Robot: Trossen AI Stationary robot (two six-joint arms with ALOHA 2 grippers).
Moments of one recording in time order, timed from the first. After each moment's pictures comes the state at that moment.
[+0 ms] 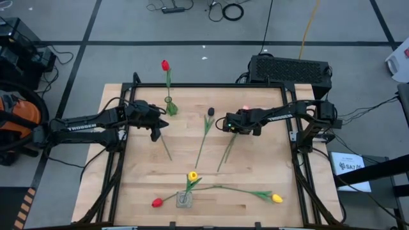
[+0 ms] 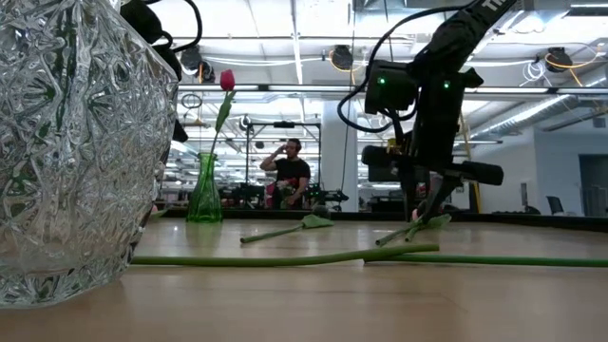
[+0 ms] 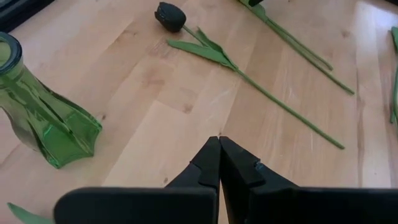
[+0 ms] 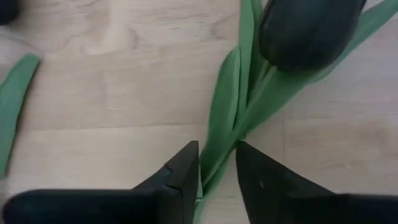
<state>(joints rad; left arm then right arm) 0.37 0.82 0.48 -0.35 0.15 -0.15 -0.20 1.70 0.94 -0.58 0.18 1.47</state>
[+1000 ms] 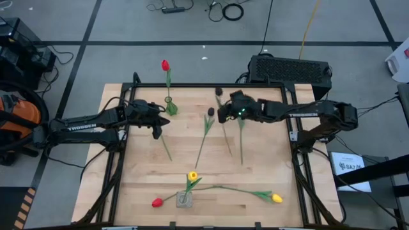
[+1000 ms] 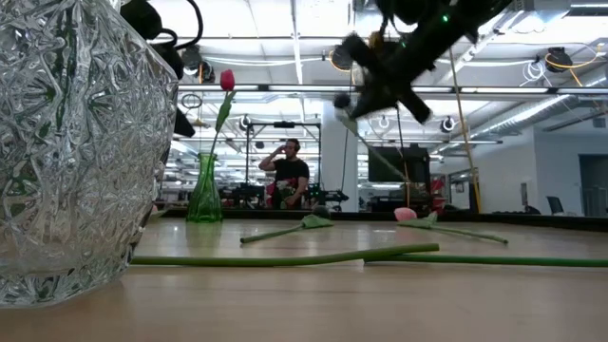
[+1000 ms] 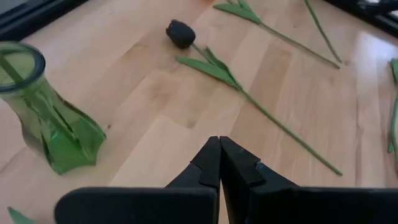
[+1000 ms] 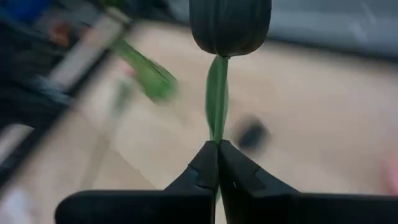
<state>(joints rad) 0.37 0.82 0.49 -0.29 0.12 -0.23 -0.21 1.42 0.98 -0.12 0.32 0.72</state>
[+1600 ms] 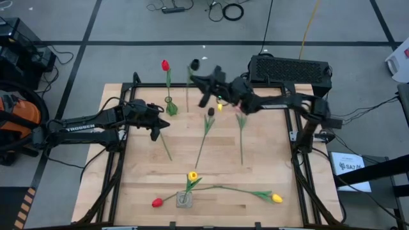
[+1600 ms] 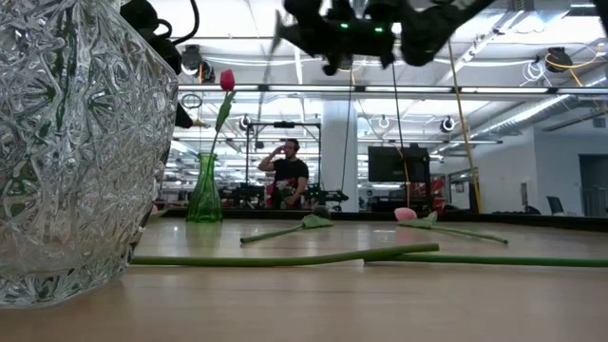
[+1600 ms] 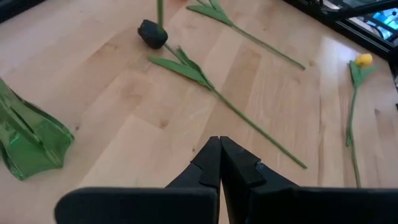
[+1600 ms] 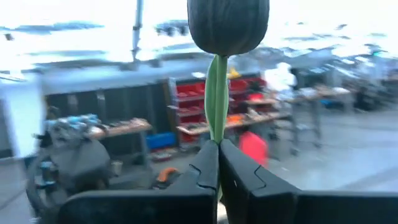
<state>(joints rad) 0.36 0.79 0.49 -0.30 0.22 -0.26 -0.32 1.79 1.22 0.91 0.02 0.14</state>
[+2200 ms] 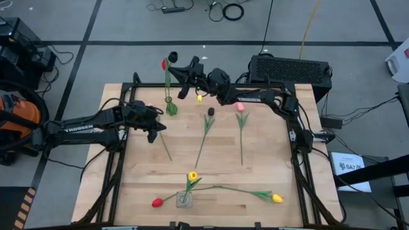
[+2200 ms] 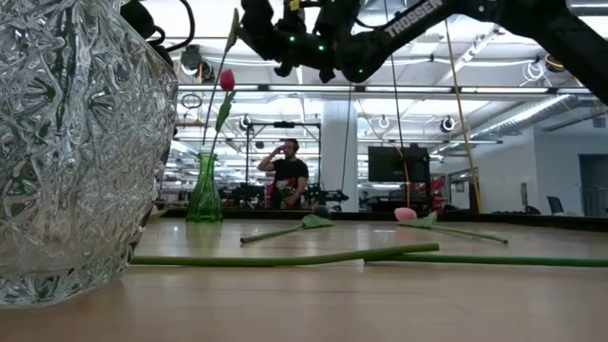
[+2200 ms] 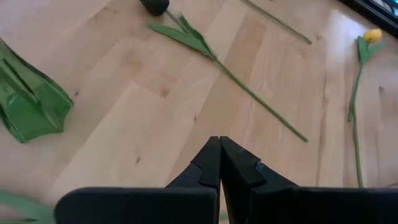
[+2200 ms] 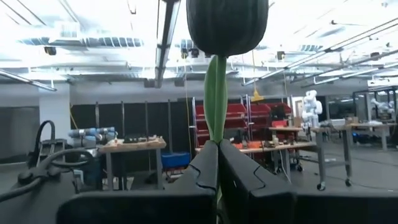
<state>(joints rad) 0.36 0.75 0.49 -0.43 0.24 -0.26 -0.36 2.16 1.71 0.90 -0.10 0.12</state>
